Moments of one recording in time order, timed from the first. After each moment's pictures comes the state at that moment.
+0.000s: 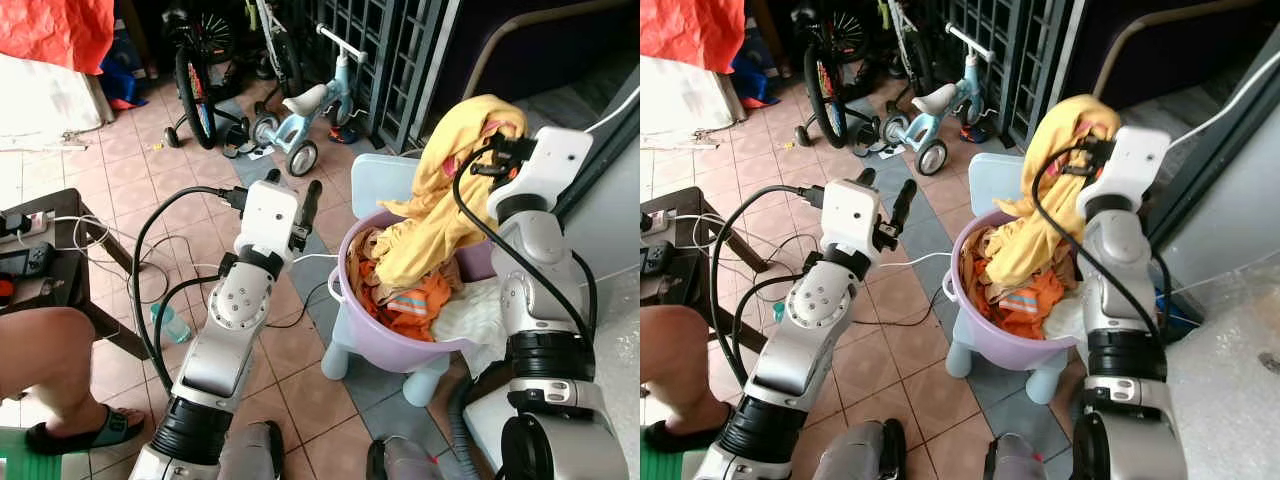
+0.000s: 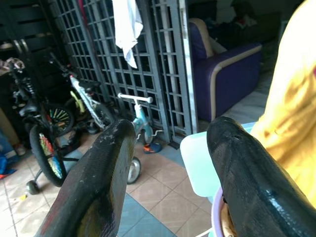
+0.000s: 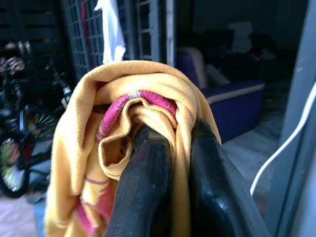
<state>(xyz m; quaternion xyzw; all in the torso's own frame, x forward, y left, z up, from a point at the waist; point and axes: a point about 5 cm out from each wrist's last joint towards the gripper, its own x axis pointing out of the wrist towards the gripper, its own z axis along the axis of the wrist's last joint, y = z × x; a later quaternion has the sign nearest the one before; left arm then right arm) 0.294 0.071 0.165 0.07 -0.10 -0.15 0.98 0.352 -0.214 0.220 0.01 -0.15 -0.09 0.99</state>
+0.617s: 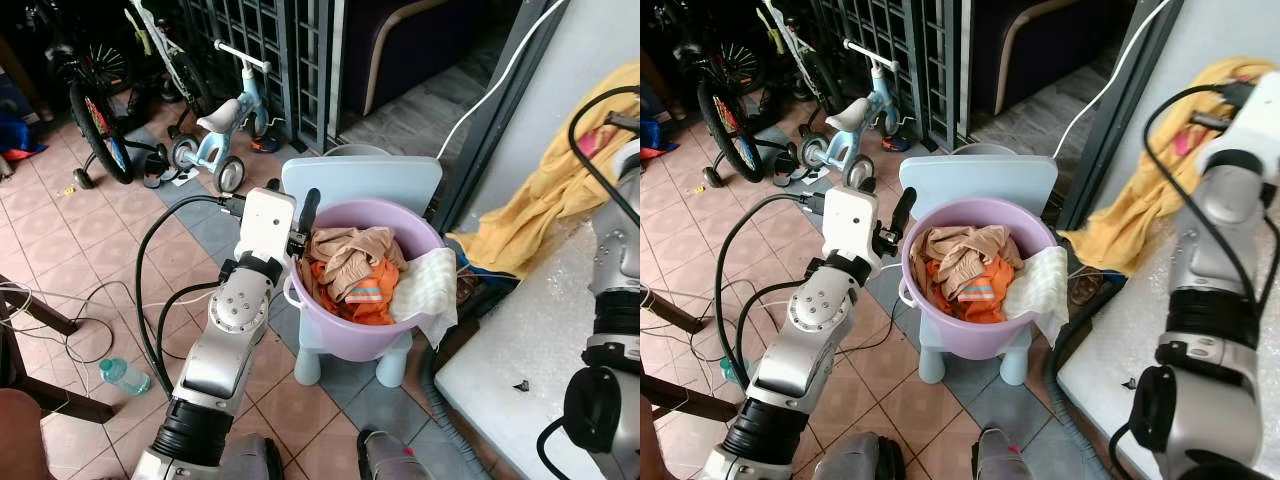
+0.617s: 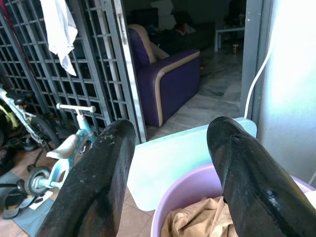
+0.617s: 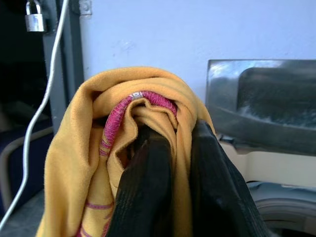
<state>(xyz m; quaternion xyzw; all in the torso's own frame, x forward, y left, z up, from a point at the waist) 0.296 0.077 0.159 0.05 -0.09 -0.14 0.99 0.338 -0.322 0.273 -0.06 -0.19 -0.33 0.92</state>
